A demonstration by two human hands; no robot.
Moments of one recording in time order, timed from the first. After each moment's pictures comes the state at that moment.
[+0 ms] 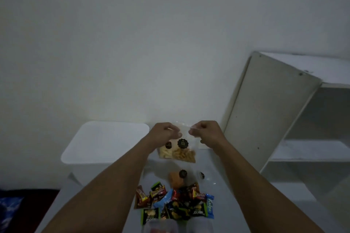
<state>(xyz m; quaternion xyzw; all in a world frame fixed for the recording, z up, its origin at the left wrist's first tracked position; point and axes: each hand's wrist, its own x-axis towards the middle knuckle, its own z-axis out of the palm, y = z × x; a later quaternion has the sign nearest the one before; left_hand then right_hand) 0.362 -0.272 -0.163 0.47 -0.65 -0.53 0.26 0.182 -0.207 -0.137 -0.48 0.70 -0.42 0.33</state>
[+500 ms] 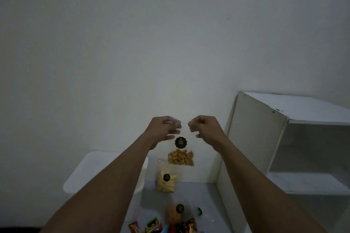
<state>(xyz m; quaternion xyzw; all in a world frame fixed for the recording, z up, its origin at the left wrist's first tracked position) 0.365 -0.247 -0.031 0.37 -0.60 -0.57 0.42 0.184 -0.192 -0.015 -0.57 0.60 -0.49 0.26</state>
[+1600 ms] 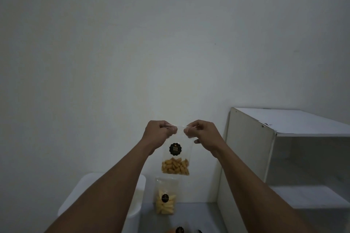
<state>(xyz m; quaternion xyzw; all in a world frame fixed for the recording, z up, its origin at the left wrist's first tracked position) 0.363 -0.244 0.008 0.39 -0.66 -0.44 0.48 0.180 -0.180 0.020 -0.59 0.55 -0.53 0.26</state>
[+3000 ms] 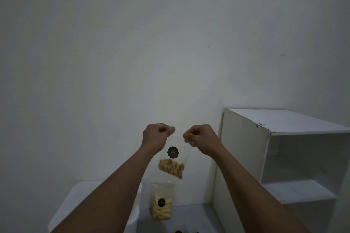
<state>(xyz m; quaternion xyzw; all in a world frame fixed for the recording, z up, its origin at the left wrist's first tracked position) 0.362 -0.249 0.008 0.40 -0.67 -0.37 0.49 0.191 -0.179 0.017 -0.61 0.61 -0.48 0.15</state>
